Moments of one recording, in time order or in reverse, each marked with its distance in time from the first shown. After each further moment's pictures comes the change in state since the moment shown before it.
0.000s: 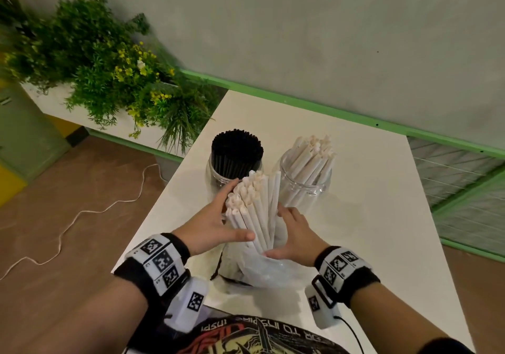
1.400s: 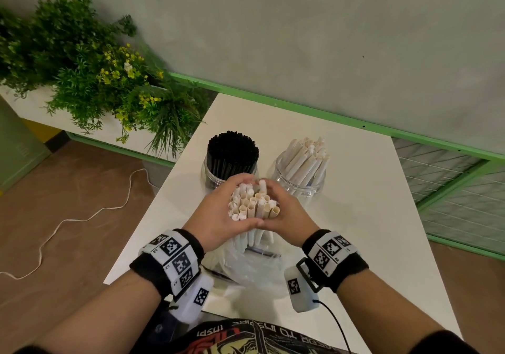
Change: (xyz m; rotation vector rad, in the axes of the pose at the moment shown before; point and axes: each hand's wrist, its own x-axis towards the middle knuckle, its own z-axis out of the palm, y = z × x) left_hand 0.013 0.011 0.006 0.273 0.208 0.301; right_hand 0.008 -0.066 -0.027 0.539 0.201 -0.251
